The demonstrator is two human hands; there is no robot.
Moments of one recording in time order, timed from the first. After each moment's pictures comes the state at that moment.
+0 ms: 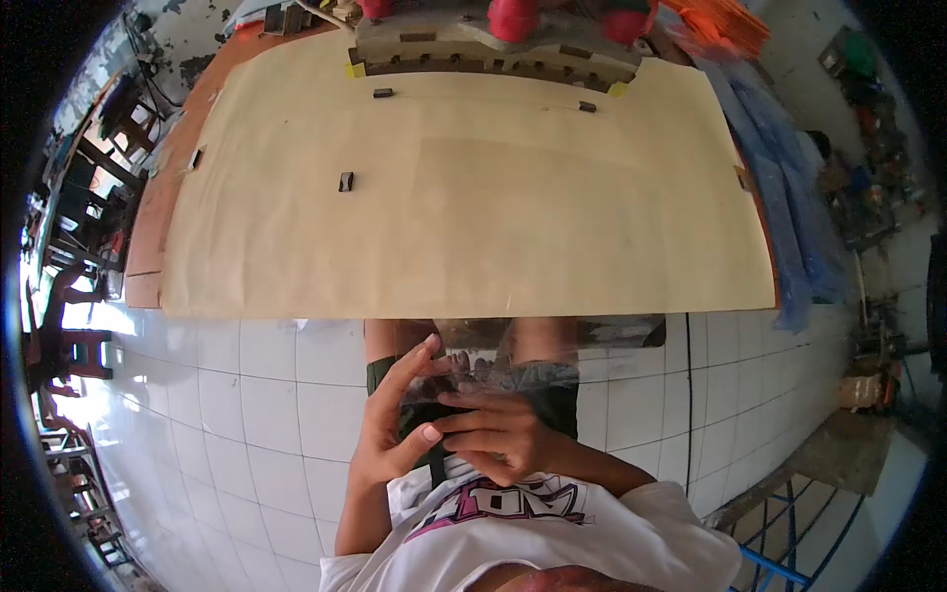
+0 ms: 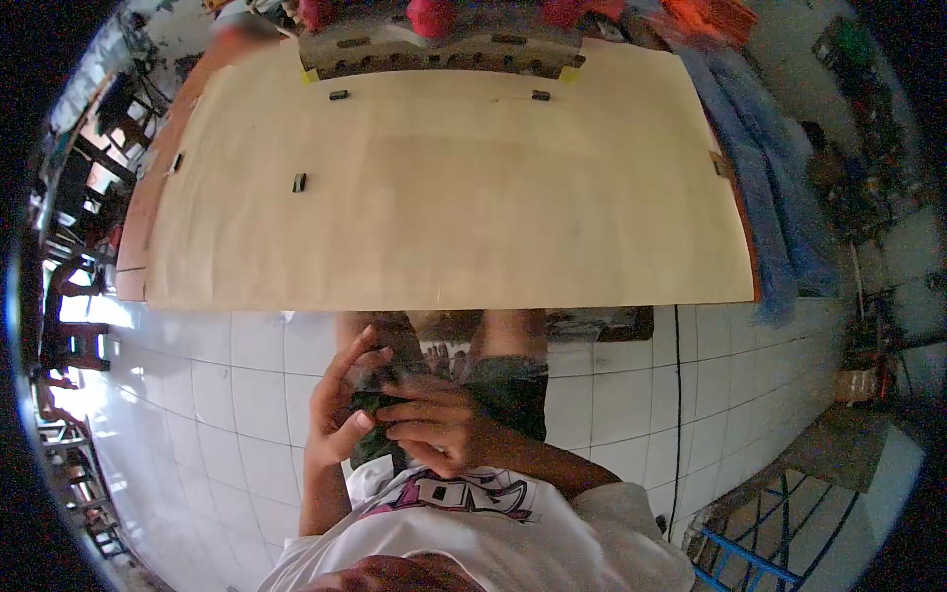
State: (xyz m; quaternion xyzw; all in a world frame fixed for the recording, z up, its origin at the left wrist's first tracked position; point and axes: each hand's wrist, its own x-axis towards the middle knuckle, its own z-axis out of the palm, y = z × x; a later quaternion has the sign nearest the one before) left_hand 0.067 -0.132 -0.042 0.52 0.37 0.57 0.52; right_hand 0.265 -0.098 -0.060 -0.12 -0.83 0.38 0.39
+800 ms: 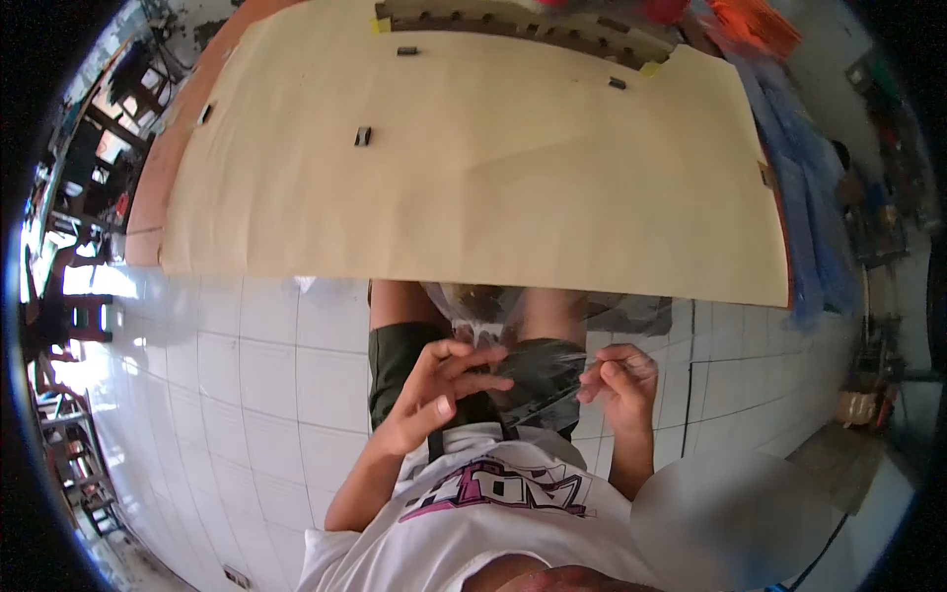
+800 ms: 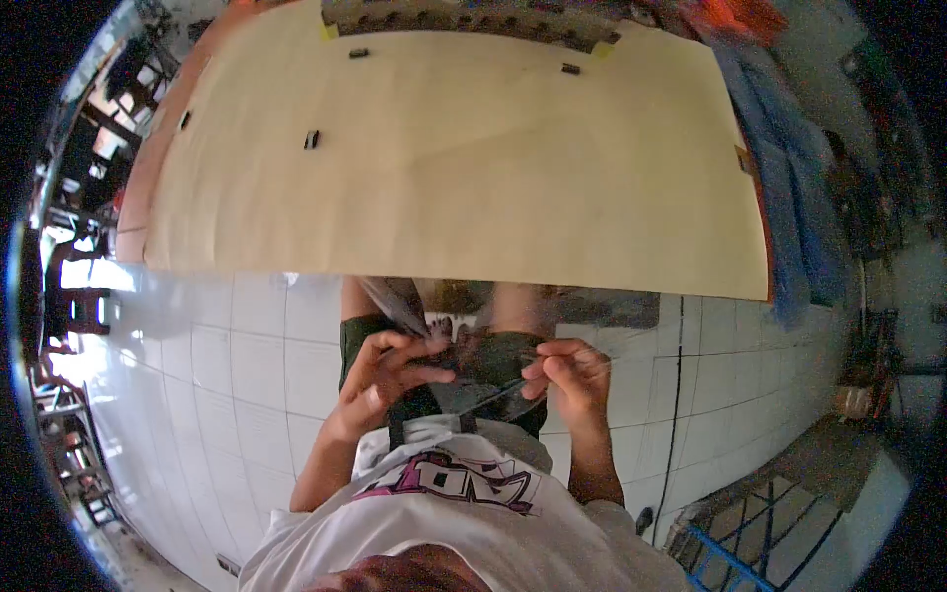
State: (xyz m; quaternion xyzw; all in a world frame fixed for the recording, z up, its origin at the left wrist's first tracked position) left_hand 0.095 -0.144 -0.073 0.33 0.22 0.55 0.73; right_hand 0.369 -0.101 -0.062 -0.42 -0.36 0.67 0.51
